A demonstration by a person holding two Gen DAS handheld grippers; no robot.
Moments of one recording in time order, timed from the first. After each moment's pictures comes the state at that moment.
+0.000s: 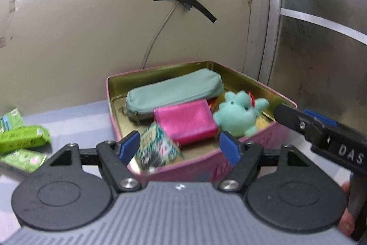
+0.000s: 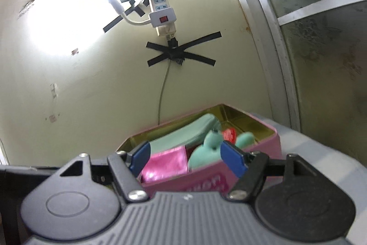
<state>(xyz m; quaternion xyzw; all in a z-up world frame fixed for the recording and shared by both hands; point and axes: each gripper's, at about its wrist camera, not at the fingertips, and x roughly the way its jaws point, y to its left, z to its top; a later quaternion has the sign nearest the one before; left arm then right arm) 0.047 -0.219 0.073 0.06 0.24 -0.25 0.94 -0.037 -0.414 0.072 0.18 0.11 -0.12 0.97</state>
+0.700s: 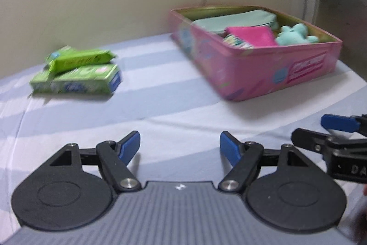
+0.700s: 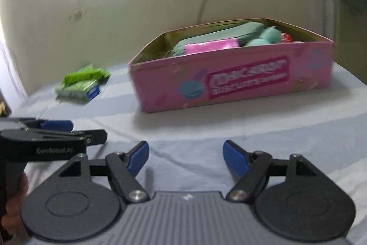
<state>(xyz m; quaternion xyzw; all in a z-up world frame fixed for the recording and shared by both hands) 0.029 -0.126 0.009 0.09 0.33 -0.15 0.93 -0.021 -0.323 0.023 0.11 0.31 -0.04 0.94</state>
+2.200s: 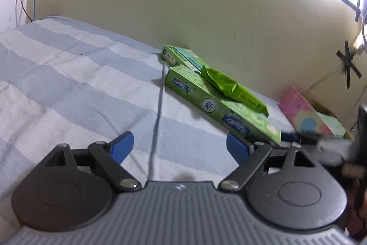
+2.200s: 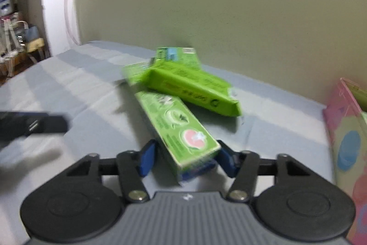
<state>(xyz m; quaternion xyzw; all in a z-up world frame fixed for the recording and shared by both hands) 0.095 0.106 0.011 -0.17 0.28 -0.06 0.94 0.194 -0.143 0.018 -0.06 0.33 0.17 0.93</state>
